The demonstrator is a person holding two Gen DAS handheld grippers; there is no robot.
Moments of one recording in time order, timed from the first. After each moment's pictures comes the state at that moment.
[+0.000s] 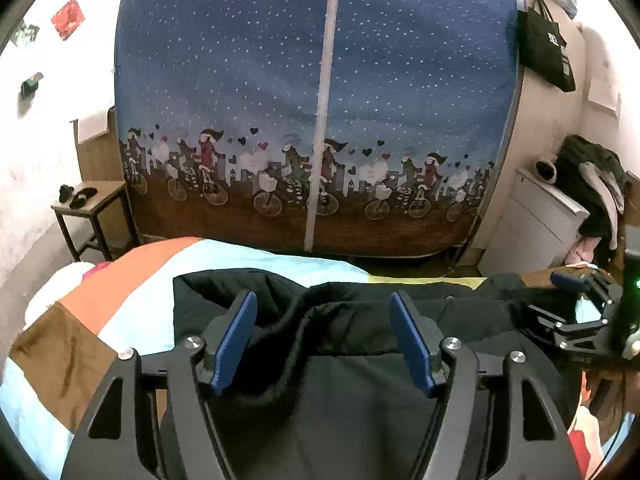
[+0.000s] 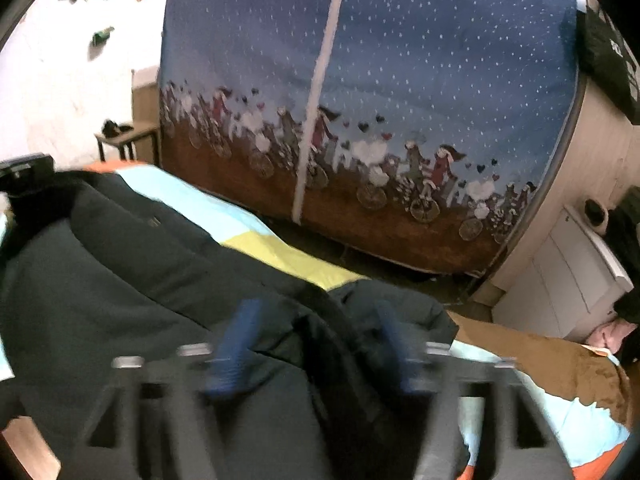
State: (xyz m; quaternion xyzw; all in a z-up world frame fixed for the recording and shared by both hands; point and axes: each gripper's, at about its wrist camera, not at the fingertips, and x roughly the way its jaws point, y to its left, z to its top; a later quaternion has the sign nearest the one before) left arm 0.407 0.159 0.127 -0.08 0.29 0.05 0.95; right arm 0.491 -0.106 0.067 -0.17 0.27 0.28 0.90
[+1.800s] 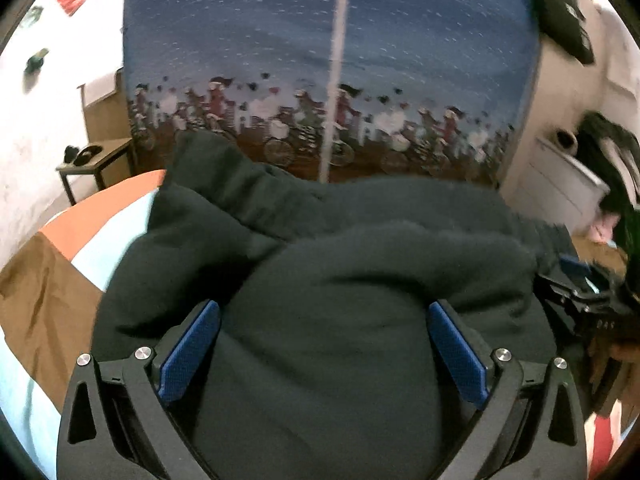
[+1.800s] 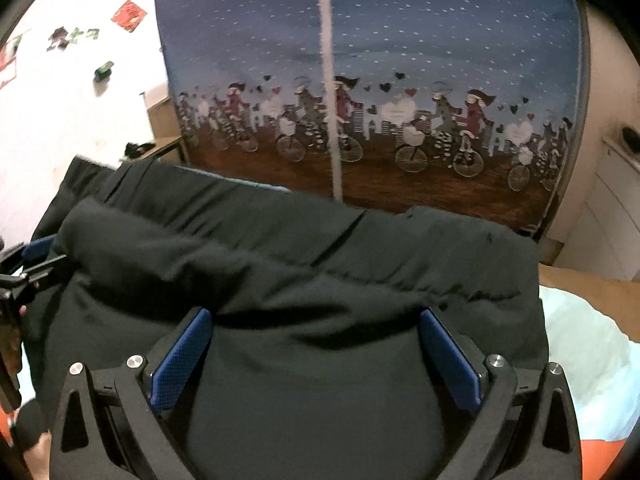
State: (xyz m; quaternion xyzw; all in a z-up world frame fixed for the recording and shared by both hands) left arm 0.417 0.150 0.038 -0.09 0.34 0.08 0.93; right arm 0.520 -0.100 -0.003 -0.06 0.34 0.32 0.88
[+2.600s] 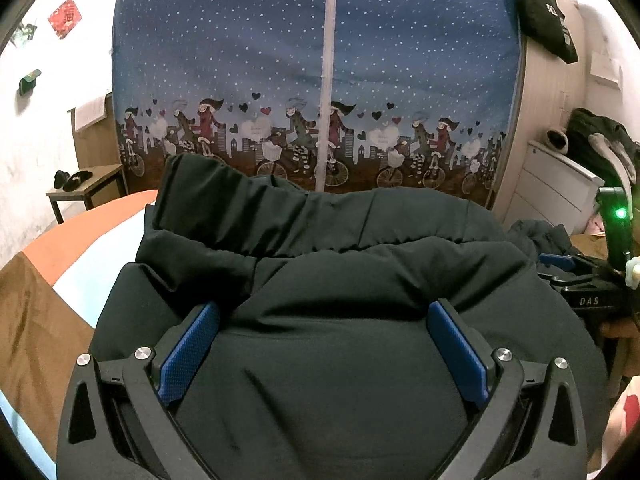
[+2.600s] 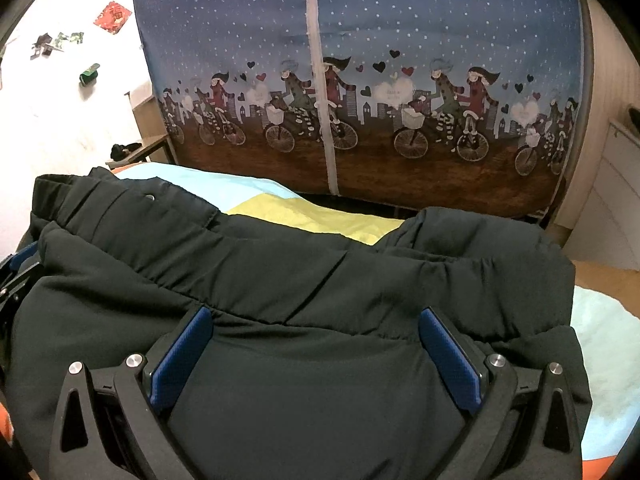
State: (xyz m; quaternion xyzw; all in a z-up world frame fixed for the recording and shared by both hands) left arm 0.422 0.158 0.011 -0.06 0.29 0.06 0.95; right arm 0.555 -0.076 -0.037 -0.06 0.36 0.32 0.88
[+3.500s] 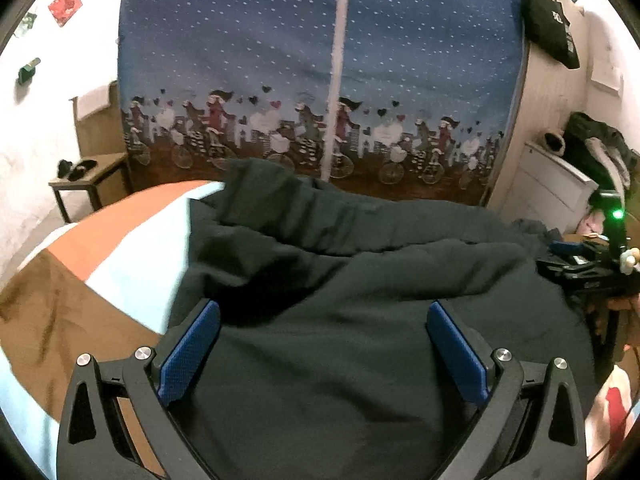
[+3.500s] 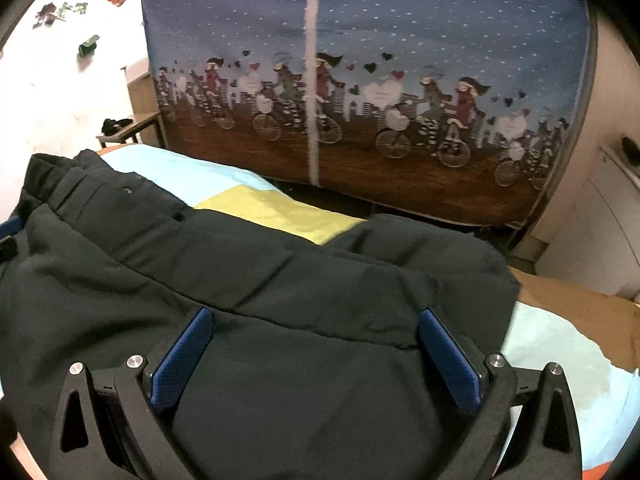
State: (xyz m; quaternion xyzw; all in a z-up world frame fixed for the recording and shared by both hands) left arm 0.390 0.192 0.036 -0.07 0.31 0.05 0.95; right arm 0.552 -0.107 -0.015 -0.12 0.36 0.29 0.88
